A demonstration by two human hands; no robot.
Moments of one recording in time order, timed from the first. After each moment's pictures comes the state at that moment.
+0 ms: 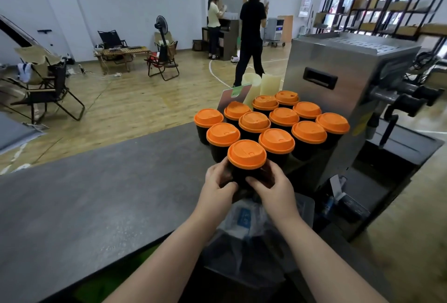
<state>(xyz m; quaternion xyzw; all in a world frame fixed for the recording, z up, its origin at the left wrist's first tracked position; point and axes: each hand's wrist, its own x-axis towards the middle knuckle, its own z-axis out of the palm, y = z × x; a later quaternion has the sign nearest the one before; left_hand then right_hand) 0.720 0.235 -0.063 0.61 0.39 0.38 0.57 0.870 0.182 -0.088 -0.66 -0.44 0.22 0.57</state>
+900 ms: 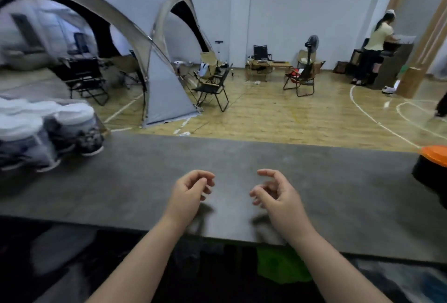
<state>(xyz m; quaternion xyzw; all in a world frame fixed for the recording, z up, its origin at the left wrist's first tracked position) 0.229 0.205 -0.056 0.46 0.56 0.58 0.37 0.443 0.222 -0.043 -0.46 -0.63 0.44 0.45</state>
